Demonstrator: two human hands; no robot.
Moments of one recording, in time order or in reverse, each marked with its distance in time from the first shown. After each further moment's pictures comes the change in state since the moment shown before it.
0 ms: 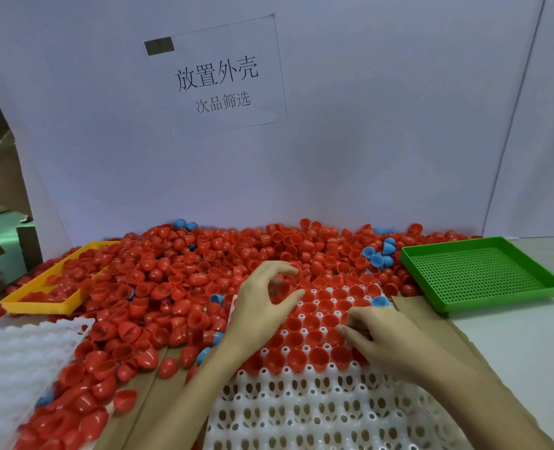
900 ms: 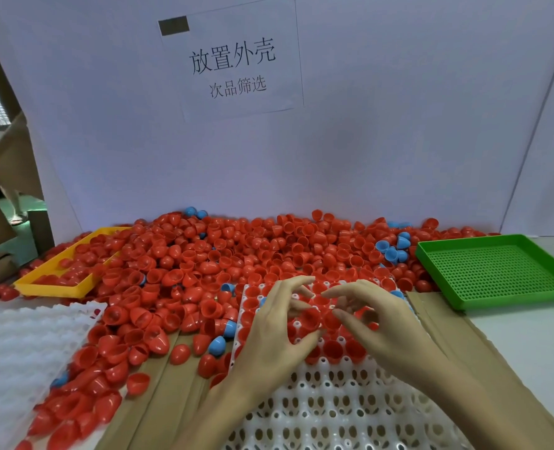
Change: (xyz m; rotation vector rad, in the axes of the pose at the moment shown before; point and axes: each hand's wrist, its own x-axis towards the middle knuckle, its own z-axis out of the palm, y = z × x) left_hand -0.055 0.007 0.001 -0.032 -0.081 0.056; right_hand -0.004 -0.030 0.008 0.415 0.302 -0.219
